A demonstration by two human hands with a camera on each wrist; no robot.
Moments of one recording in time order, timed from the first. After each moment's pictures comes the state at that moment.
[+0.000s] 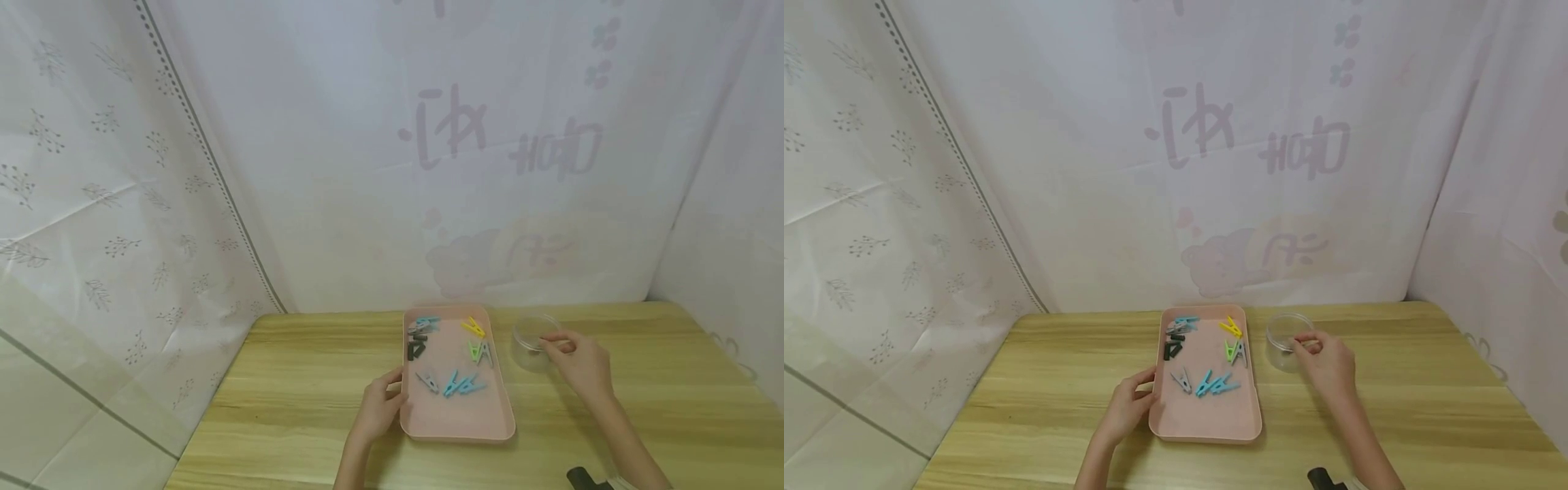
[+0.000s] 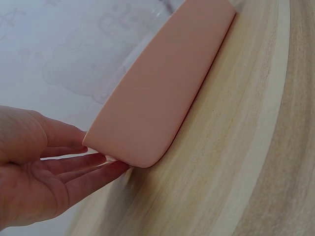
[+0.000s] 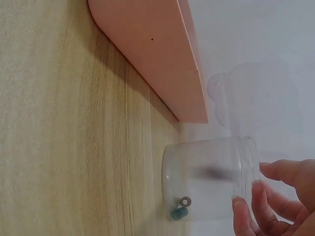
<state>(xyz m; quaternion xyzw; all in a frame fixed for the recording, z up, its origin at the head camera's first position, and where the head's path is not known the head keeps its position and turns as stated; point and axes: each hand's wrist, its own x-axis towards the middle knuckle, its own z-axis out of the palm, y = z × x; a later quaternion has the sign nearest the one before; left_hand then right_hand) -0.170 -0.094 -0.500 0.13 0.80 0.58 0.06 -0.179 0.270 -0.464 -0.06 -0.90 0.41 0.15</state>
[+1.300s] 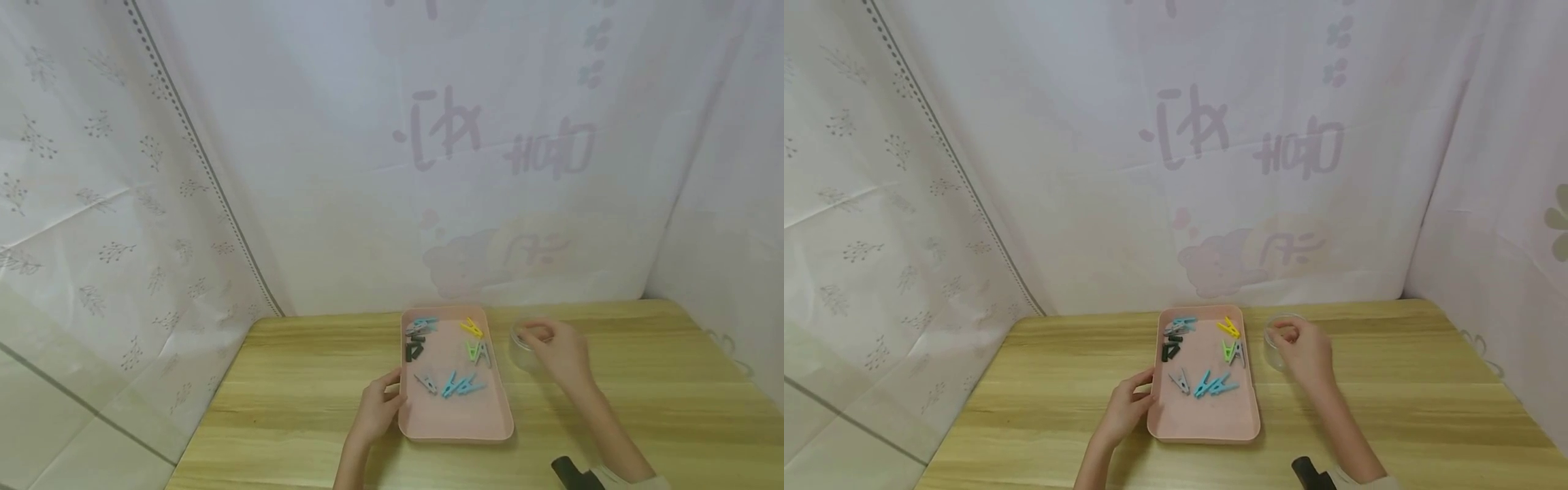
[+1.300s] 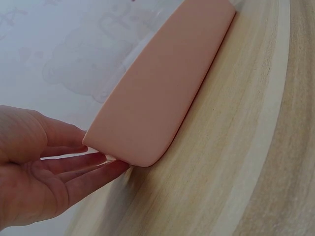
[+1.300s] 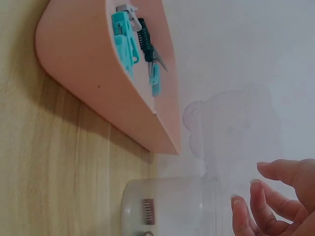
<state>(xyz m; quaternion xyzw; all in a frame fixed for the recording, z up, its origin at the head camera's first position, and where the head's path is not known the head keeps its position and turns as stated) -0.170 -0.093 -0.500 0.12 0.80 0.59 0.06 -0.187 0.243 -0.439 -0.04 -0.90 0.41 0.15</state>
